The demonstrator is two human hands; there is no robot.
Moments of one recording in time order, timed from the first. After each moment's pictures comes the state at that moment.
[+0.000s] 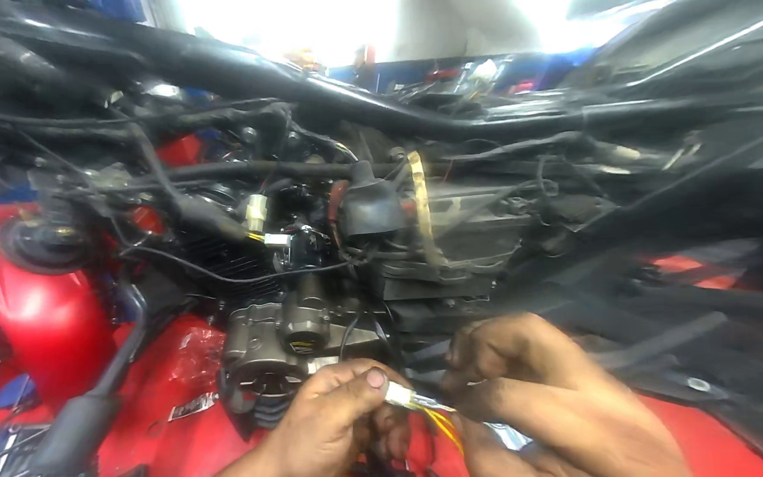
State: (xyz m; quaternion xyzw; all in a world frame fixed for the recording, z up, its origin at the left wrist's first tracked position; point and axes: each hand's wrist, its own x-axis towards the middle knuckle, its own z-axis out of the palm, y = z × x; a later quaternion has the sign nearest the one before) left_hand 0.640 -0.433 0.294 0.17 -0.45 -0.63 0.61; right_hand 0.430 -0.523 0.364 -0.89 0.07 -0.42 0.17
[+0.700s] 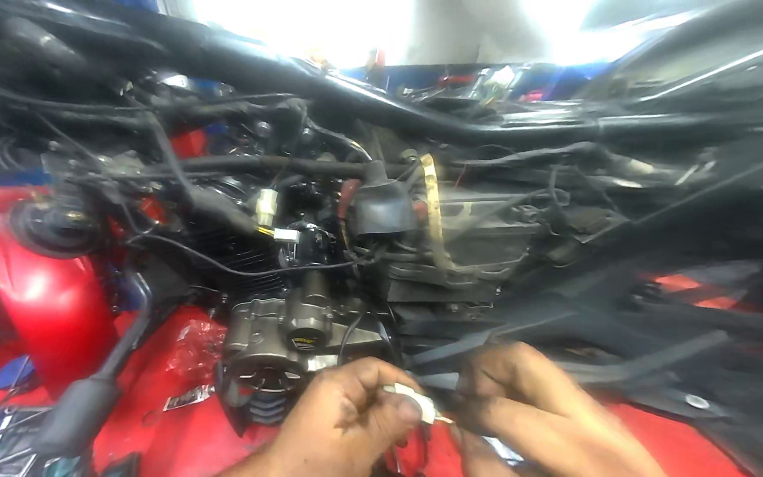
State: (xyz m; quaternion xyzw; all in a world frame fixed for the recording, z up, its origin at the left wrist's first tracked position) left_hand 0.635 -0.426 0.305 0.33 -0.61 -0.40 0.60; right_hand 0.420 -0.514 0.361 -0.92 0.12 -0.35 0.15
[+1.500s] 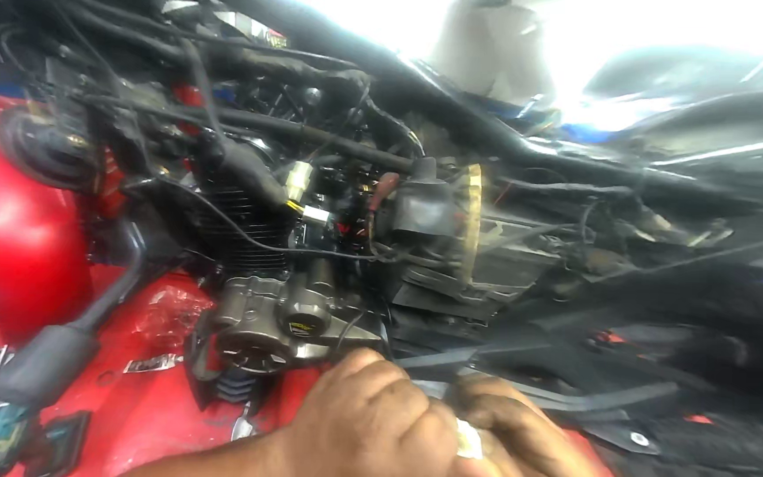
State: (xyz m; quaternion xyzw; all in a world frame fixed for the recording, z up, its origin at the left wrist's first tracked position) left_hand 0.613 -0.430 0.310 0.42 -0.71 0.23 0.51; right_hand 0.418 -0.536 0.311 -0.83 0.05 -0.43 0.34
